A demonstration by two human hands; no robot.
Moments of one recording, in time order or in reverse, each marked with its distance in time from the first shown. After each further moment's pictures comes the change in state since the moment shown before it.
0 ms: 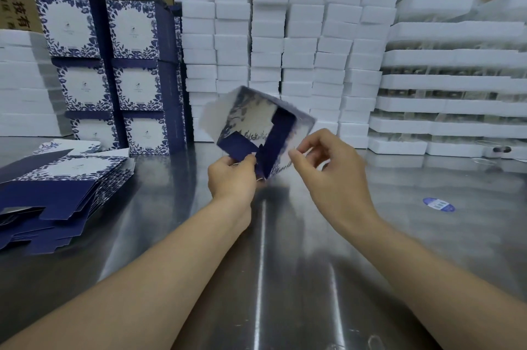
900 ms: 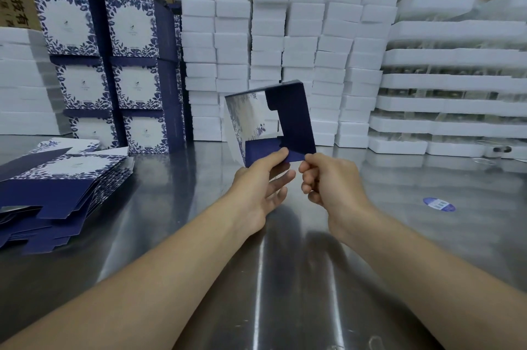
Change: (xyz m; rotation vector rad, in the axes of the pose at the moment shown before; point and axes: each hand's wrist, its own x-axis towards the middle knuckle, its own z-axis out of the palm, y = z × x) left_hand -0.017 0.002 0.010 -0.109 -0.398 -0.289; right_hand 0.003 -0.011 0.005 0.433 -0.040 0.699
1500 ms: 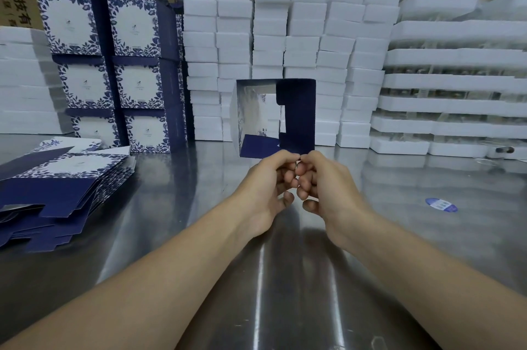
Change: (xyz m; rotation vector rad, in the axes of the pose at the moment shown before) left_hand 0.000 -0.002 0.003 0.193 -0.147 0.006; right_hand -0.010 0.000 0.006 -0.004 -0.104 0.027
